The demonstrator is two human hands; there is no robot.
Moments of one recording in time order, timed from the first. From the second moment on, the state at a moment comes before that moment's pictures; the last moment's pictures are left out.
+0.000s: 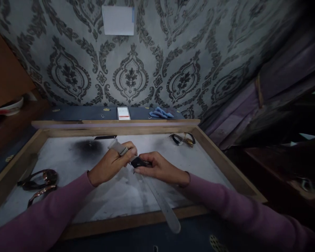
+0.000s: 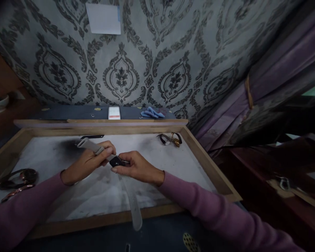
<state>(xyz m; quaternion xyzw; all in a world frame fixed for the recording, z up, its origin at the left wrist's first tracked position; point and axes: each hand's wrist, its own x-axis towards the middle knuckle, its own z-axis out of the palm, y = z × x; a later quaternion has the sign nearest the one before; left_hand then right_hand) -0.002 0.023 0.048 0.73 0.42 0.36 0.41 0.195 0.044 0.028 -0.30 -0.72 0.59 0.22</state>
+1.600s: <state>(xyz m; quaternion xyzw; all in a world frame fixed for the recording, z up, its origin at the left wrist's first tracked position) -0.002 -0.011 0.019 0.86 0.41 0.17 0.27 0.190 0.070 -0.010 -0.35 -0.70 0.56 0.25</state>
